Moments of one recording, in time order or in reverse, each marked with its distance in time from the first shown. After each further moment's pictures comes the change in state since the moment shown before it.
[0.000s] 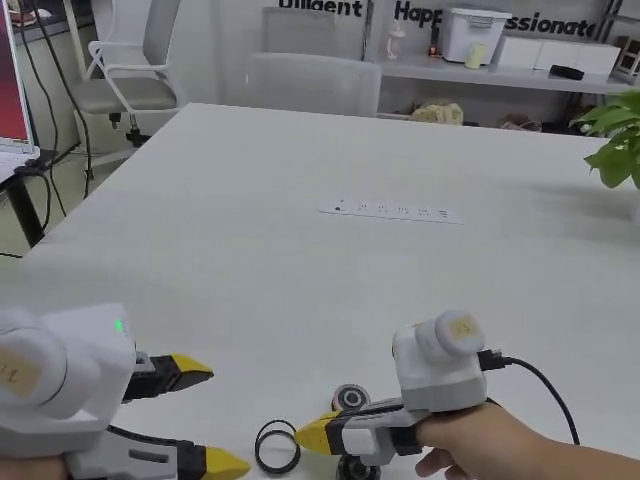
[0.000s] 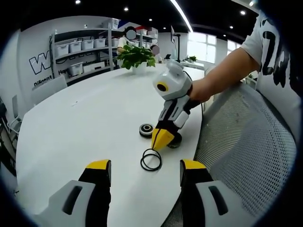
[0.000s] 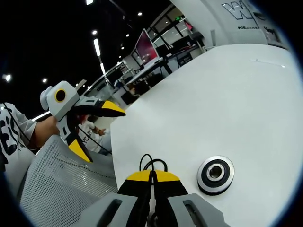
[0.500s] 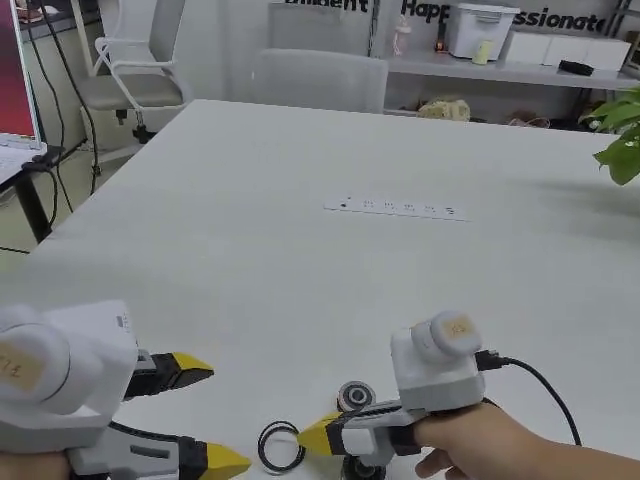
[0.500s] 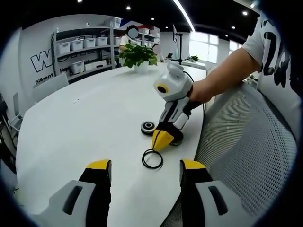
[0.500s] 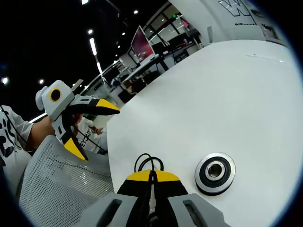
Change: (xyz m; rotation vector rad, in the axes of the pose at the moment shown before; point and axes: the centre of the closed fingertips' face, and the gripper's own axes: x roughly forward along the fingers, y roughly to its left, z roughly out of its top) left arm -0.001 0.003 -0.005 -0.015 0.012 0.009; right arm 0.006 -0.006 -0.005 0.021 0.020 -0.024
